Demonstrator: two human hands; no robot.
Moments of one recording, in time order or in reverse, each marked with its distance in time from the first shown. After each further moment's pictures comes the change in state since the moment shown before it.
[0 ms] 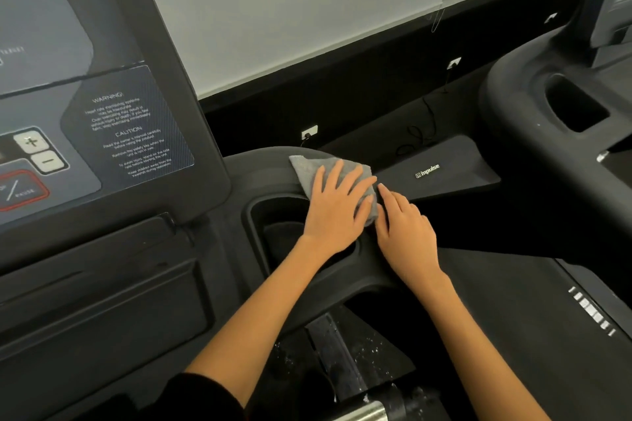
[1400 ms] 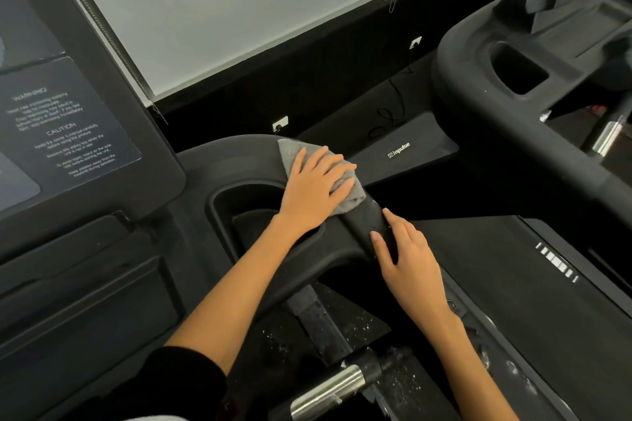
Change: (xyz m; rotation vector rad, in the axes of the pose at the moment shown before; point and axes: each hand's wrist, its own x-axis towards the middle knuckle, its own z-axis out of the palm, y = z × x) left_hand 0.010 0.010 0.009 -0.061 -0.063 0.158; right_hand -0.093 0.022 -0.038 0.233 -0.062 0.269
